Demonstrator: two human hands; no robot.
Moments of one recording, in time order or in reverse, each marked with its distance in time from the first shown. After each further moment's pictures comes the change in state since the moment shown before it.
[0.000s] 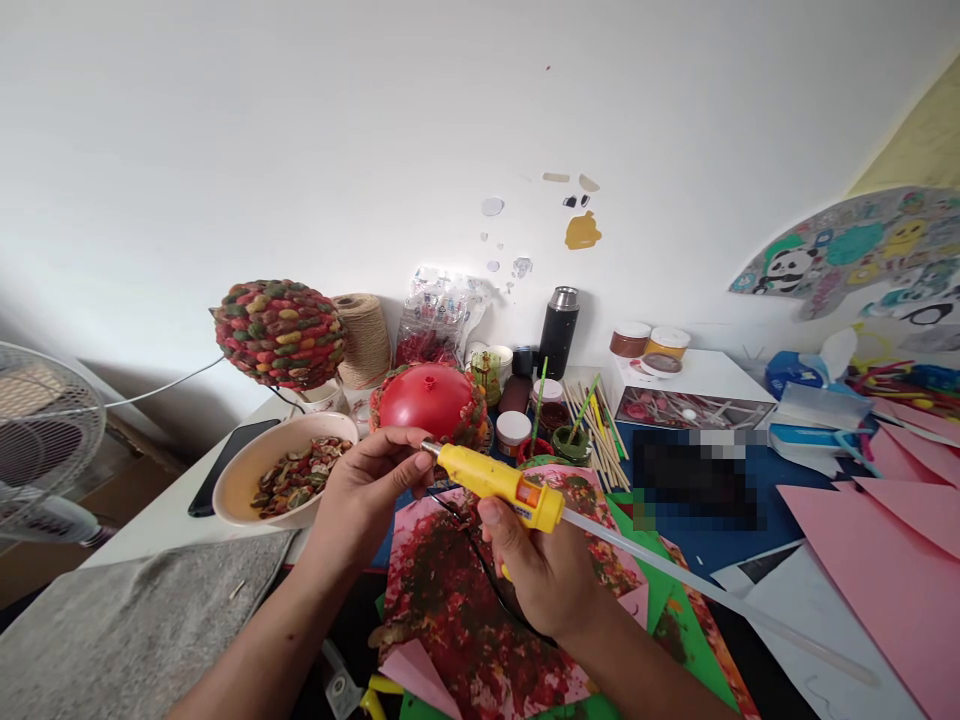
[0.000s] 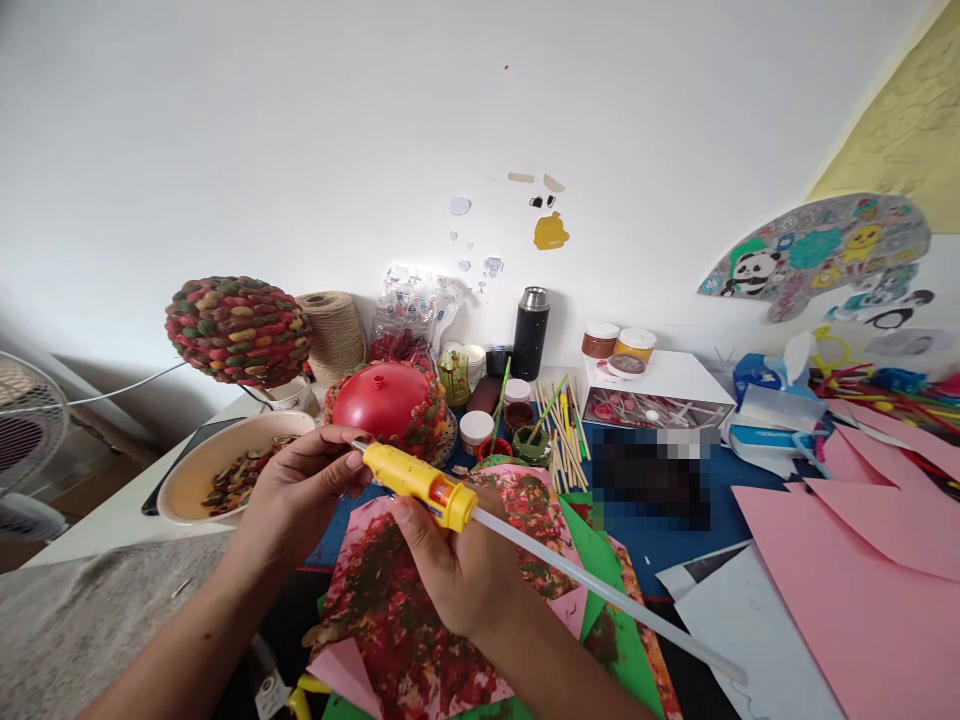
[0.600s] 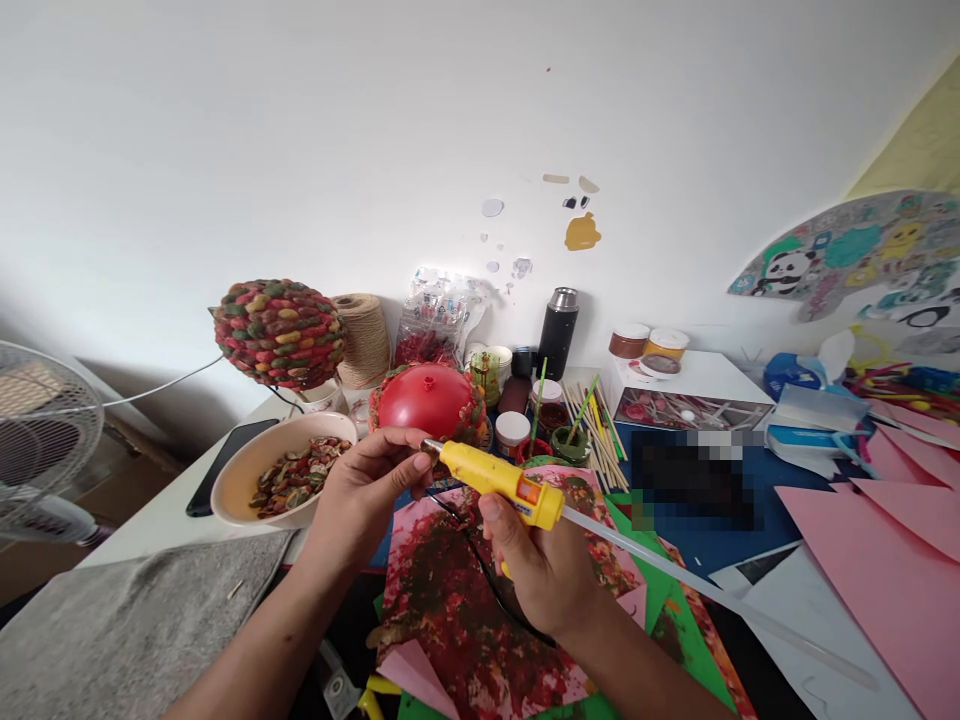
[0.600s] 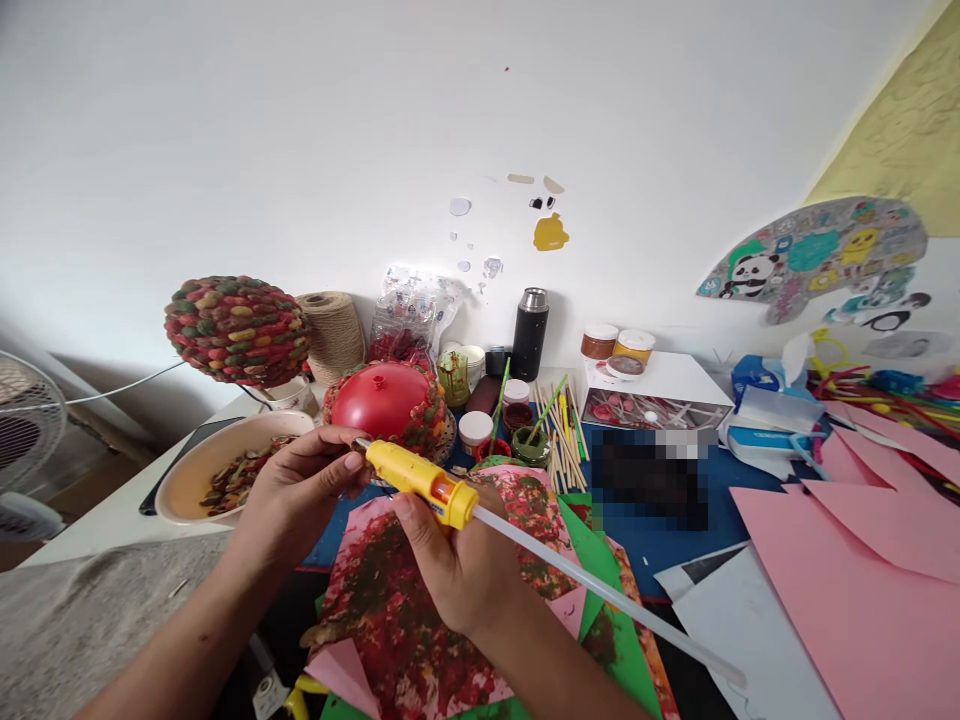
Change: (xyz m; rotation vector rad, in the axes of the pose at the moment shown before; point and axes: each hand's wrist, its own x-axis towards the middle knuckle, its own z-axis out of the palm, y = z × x) left_hand -0.001 0.001 0.000 -0.014 -0.034 0.029; right_hand 0.000 -0.001 -0.001 0.015 -0.002 0.075
